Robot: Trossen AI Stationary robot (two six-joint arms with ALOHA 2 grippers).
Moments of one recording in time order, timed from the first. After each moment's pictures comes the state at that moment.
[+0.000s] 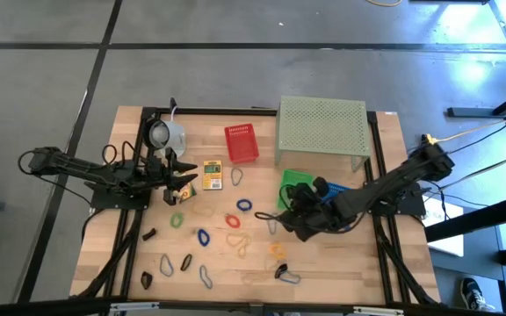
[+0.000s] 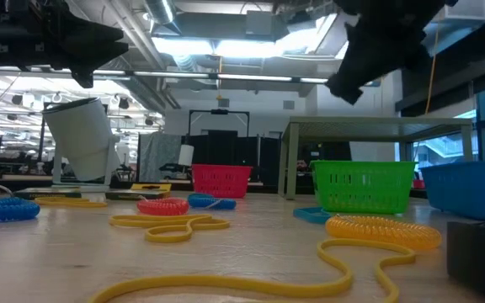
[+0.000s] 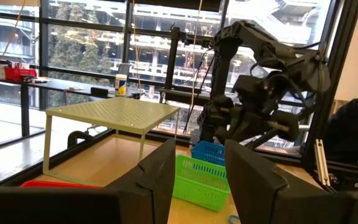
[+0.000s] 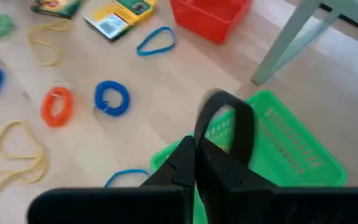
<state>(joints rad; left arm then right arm) -0.16 0.33 0.01 0.51 -0.35 -0.09 0.48 1.59 1.14 -0.76 0.74 1.09</state>
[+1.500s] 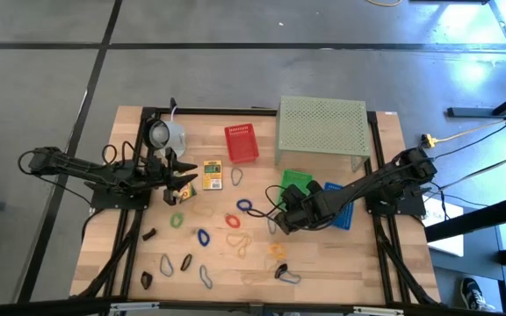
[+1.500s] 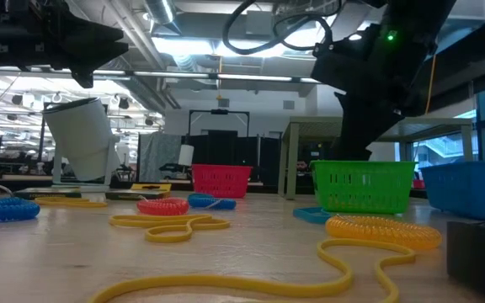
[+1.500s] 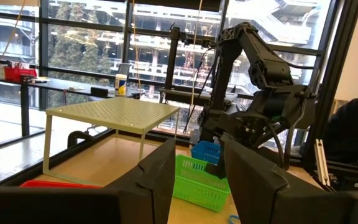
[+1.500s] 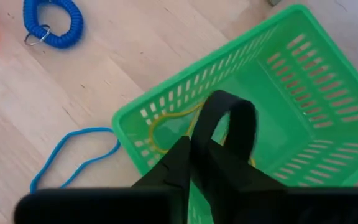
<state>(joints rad) -0.16 0.33 0.01 0.51 -0.35 -0.09 0.38 1.75 1.14 -0.78 0.51 1.10</state>
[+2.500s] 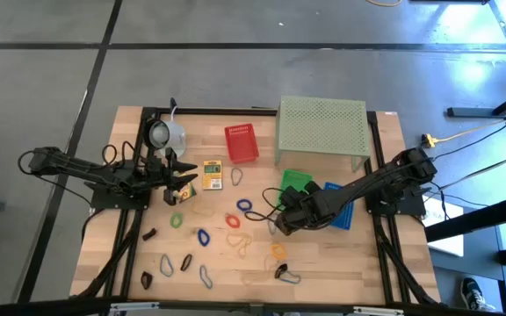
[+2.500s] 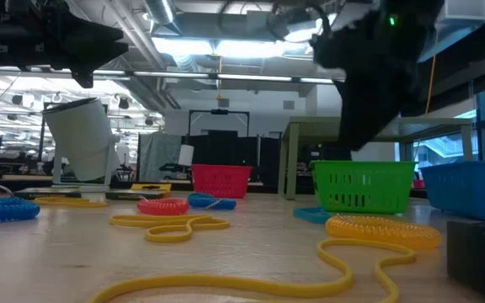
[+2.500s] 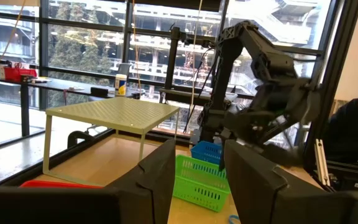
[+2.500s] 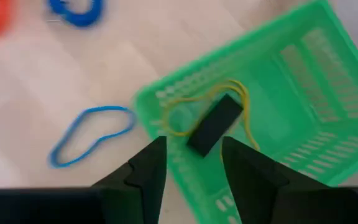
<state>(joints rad) -0.16 0.33 0.01 0.51 -0.35 -0.09 0.38 1.75 1.20 -0.84 0.43 1.03</state>
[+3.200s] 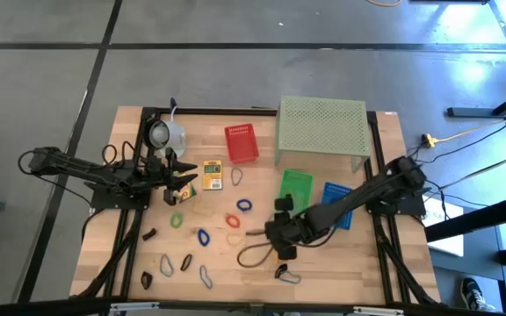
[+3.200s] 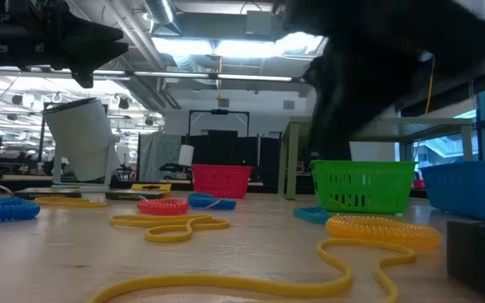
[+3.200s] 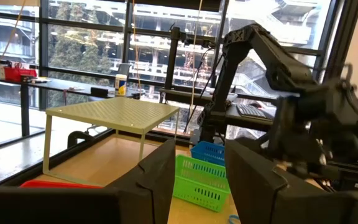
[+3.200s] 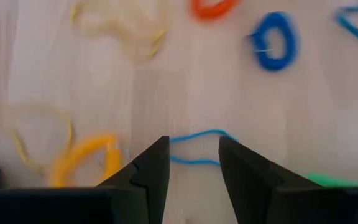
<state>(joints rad) -0.16 0.33 0.01 0.51 -0.35 -0.09 0.46 1.87 1.27 -0.57 0.32 0.26</state>
